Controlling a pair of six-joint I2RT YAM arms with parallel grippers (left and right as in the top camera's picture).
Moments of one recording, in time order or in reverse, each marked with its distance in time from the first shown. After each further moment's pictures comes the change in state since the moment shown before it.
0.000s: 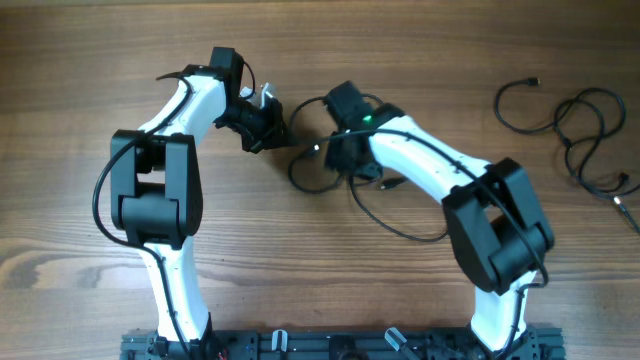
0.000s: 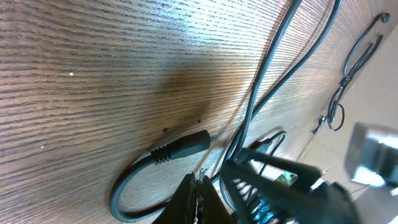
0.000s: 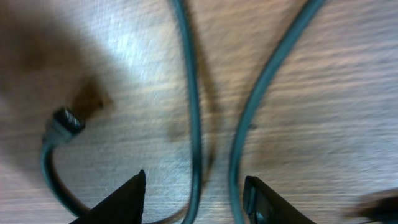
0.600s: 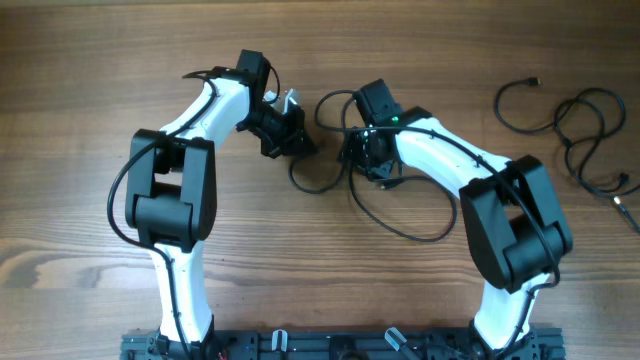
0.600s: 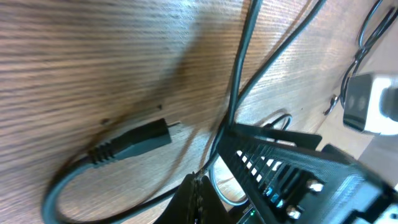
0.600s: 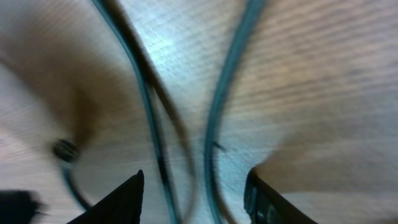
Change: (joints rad) left arm -0.092 0.000 0.000 0.000 0.003 0.000; right arm -0.118 -0.034 -0.099 0.091 -0.159 0.069
